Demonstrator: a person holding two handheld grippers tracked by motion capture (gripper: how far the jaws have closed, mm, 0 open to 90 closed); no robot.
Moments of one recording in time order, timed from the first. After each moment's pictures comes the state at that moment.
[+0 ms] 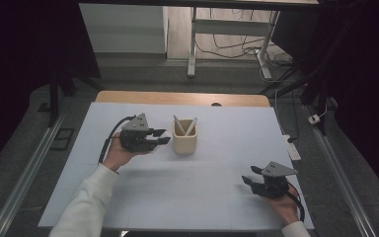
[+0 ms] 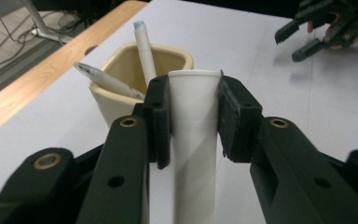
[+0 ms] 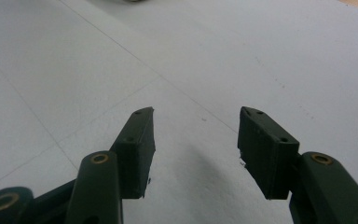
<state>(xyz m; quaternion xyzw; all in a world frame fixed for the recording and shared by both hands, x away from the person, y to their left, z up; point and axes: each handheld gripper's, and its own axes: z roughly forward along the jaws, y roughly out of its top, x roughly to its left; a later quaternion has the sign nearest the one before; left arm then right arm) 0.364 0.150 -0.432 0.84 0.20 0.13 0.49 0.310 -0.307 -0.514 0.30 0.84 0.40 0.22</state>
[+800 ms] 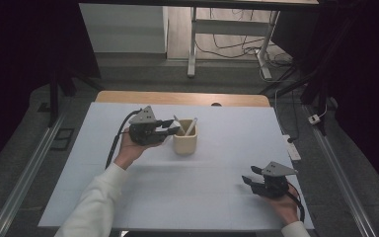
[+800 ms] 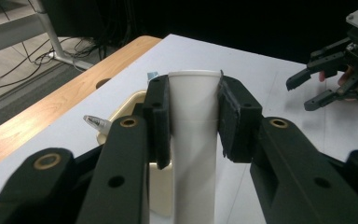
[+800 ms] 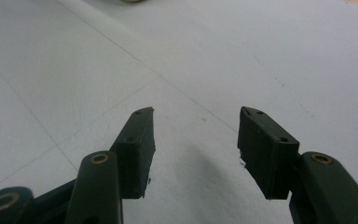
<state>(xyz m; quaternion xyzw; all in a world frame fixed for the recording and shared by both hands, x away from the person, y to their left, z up) 0.379 0.127 -0.426 0.80 0.23 0.15 0.54 0.310 -0.307 -0.514 0.31 0.83 0.41 0.21</state>
